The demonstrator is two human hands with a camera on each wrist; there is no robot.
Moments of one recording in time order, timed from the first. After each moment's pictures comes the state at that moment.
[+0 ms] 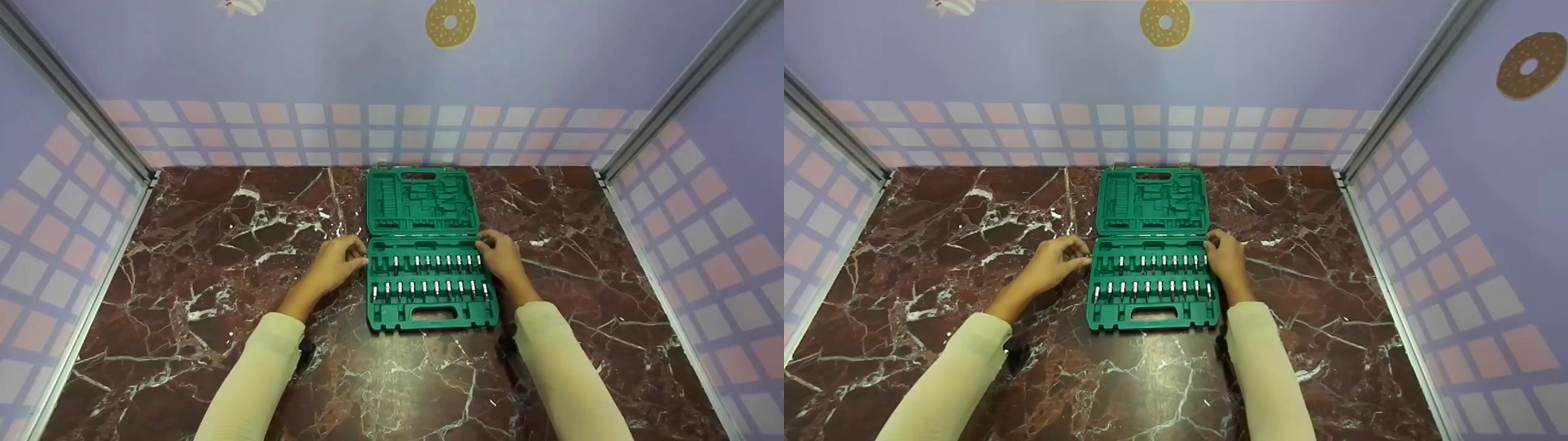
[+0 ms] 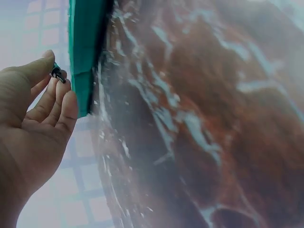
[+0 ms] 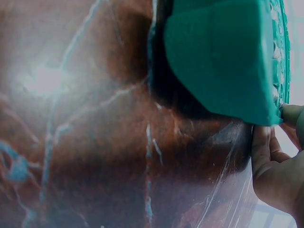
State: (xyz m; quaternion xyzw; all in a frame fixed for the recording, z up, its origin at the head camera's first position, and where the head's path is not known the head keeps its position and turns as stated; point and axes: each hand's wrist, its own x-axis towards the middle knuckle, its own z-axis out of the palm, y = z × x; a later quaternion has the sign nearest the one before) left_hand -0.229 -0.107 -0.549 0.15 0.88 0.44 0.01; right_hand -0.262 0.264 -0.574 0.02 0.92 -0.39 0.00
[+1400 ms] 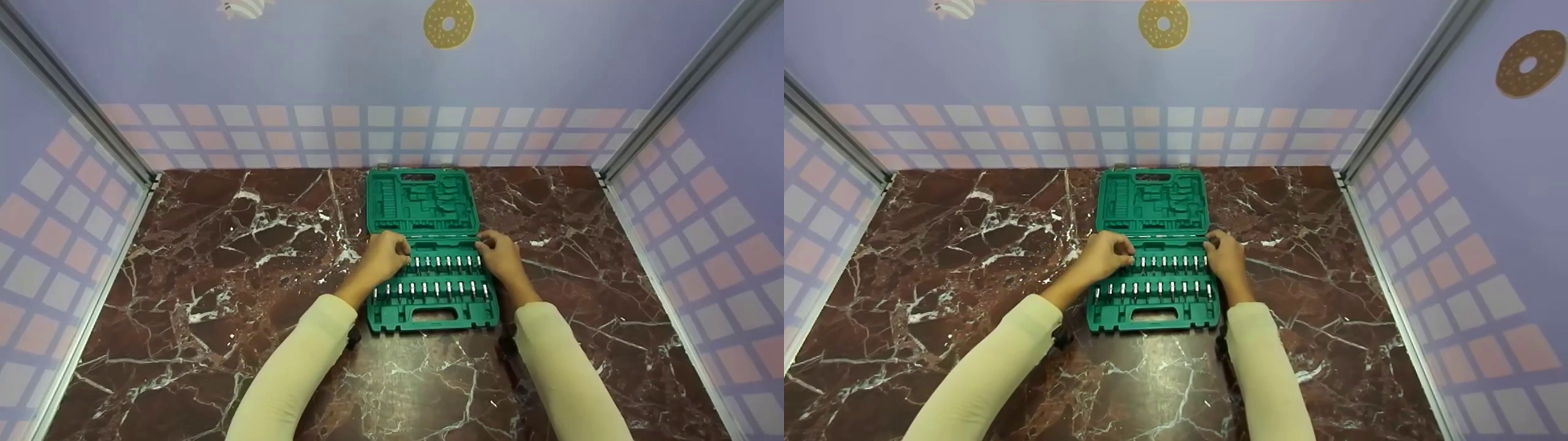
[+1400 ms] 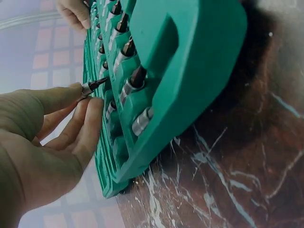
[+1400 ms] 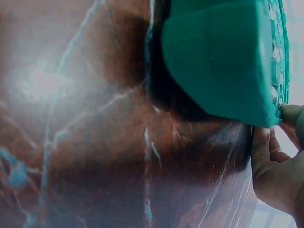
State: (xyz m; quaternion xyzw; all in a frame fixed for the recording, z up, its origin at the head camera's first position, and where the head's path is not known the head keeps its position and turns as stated) left_hand -0.239 -0.016 -0.526 0.11 0.90 0.41 0.07; right_hand -0.260 0.263 -0.571 0.03 0.92 -0.40 0.02
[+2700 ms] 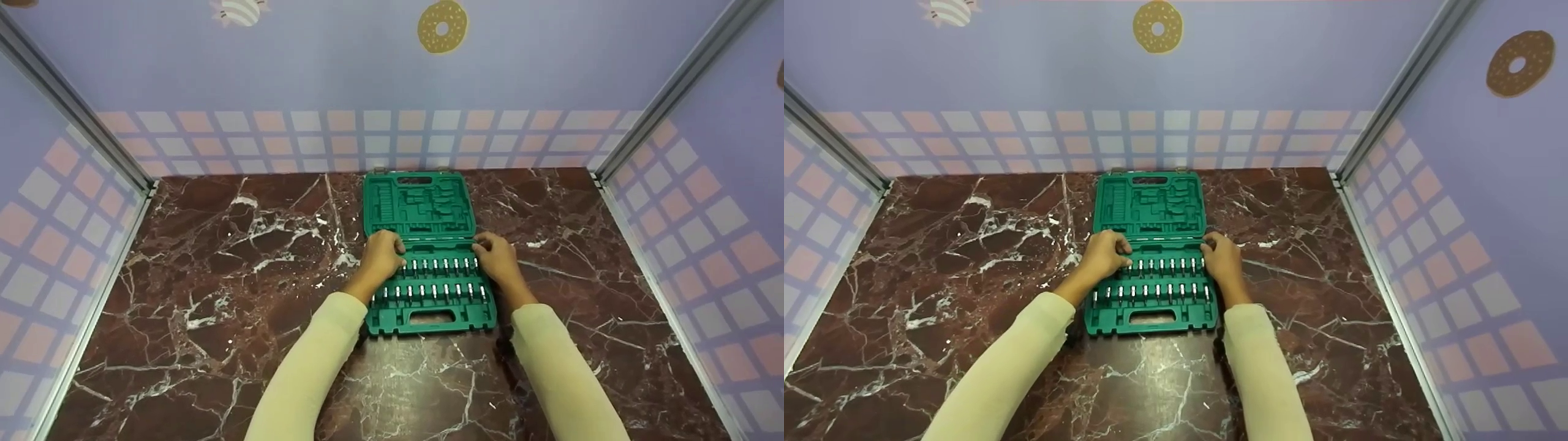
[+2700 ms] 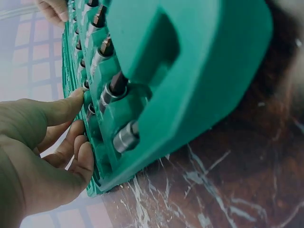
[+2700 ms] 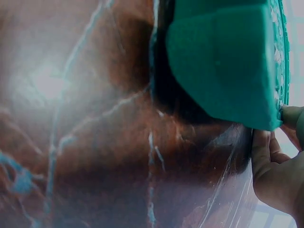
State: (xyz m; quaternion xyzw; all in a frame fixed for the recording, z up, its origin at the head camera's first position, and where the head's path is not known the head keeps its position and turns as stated) left_hand -0.254 -0.003 -0.538 0.05 0.93 0.37 0.05; right_hand -0.260 0.264 -0.573 0.02 0.92 -0.39 0.00
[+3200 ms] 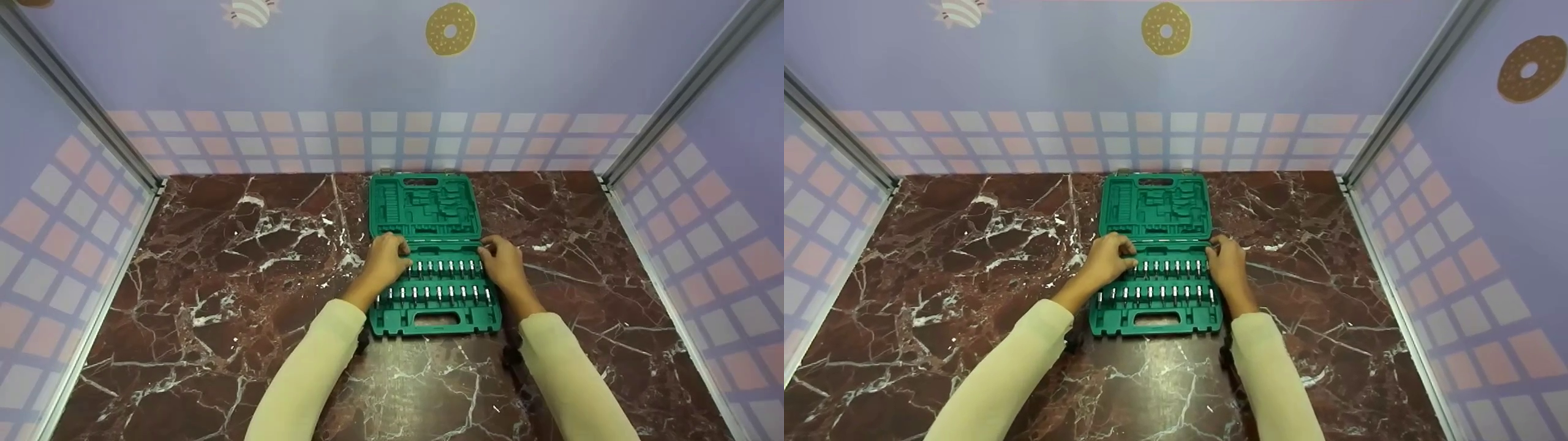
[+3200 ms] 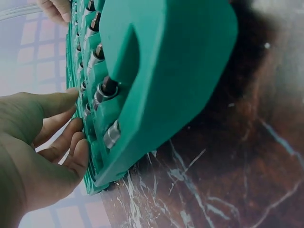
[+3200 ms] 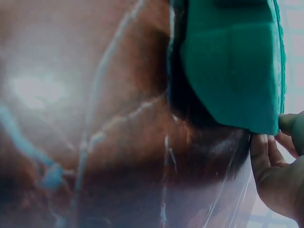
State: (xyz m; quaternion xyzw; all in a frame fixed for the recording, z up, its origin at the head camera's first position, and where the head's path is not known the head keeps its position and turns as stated) left_hand -0.247 -0.012 -0.543 0.10 0.92 0.38 0.02; right_hand -0.254 0.256 -0.572 0.01 0.92 -0.38 -0.05
